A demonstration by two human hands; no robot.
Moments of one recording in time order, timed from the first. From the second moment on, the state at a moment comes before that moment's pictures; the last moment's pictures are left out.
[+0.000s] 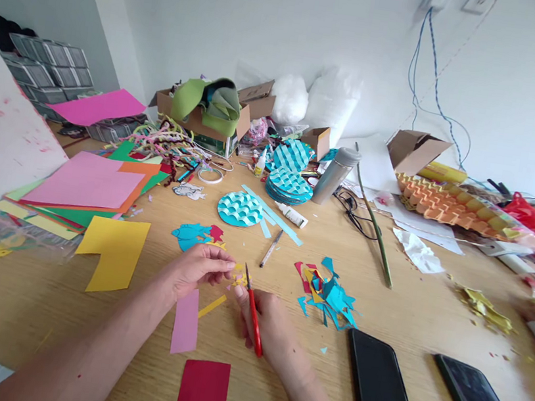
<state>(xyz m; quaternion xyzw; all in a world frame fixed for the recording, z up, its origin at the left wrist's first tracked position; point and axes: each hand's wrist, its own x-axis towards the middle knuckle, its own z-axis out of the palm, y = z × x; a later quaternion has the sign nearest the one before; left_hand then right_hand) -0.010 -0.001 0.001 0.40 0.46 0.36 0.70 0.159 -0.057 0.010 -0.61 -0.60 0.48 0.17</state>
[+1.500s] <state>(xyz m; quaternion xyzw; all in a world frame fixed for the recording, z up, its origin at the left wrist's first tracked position) 0.014 -0.019 0.001 0.32 0.43 0.41 0.74 0.158 -0.056 0.009 -0.60 -0.59 0.50 0.19</state>
